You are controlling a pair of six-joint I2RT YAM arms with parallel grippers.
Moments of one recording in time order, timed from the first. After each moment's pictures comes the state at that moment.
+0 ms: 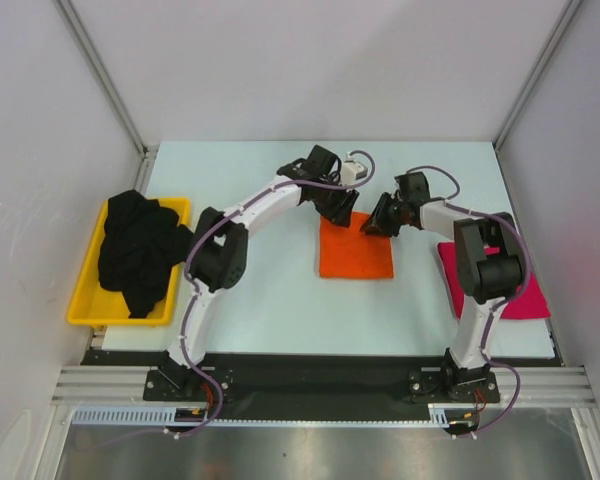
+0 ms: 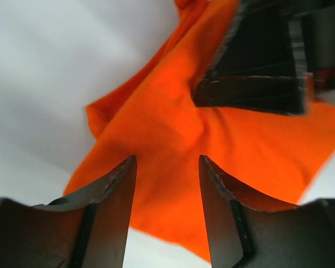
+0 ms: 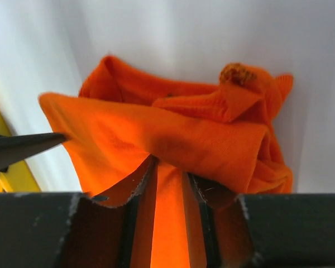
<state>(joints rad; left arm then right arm) -0.61 2.27 2.00 -0.64 0.42 0.15 0.20 1.92 1.19 -0.18 -0.39 0.64</state>
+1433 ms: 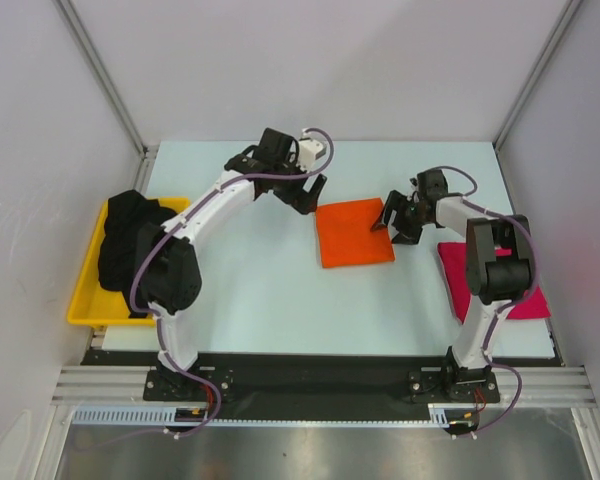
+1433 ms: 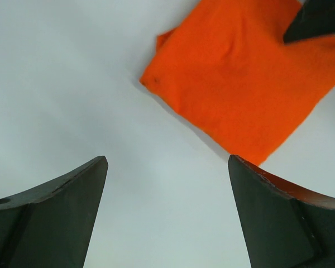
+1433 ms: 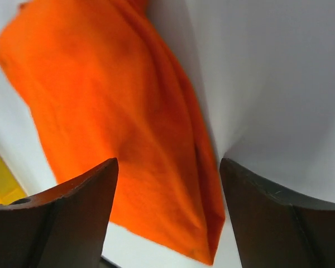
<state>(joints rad) -0.51 1.94 1.79 -0.66 0.23 0.19 0.10 1.90 1.23 -0.39 -0.37 0.49</state>
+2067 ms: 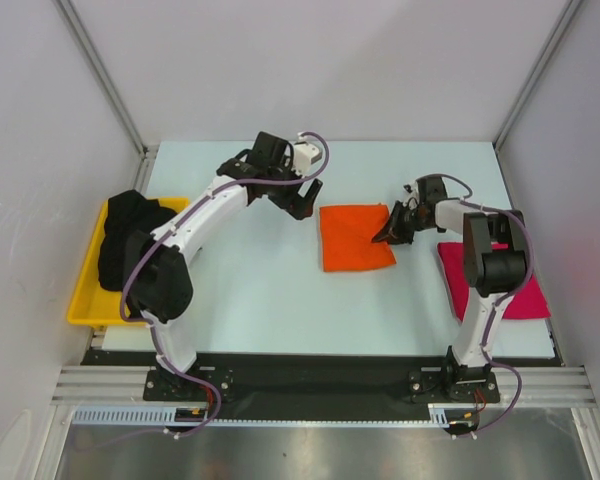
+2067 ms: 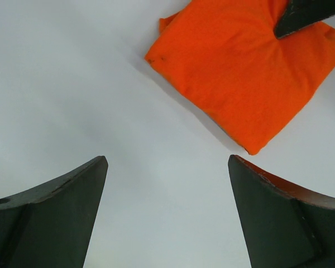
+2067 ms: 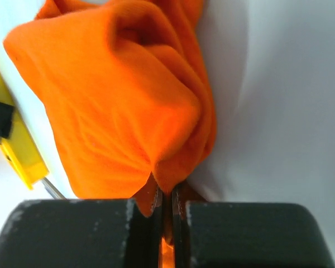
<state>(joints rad) -0.51 1.84 1.67 -0.67 0.24 0.20 0.07 2.00 1.20 -0.27 -0.64 0.48</state>
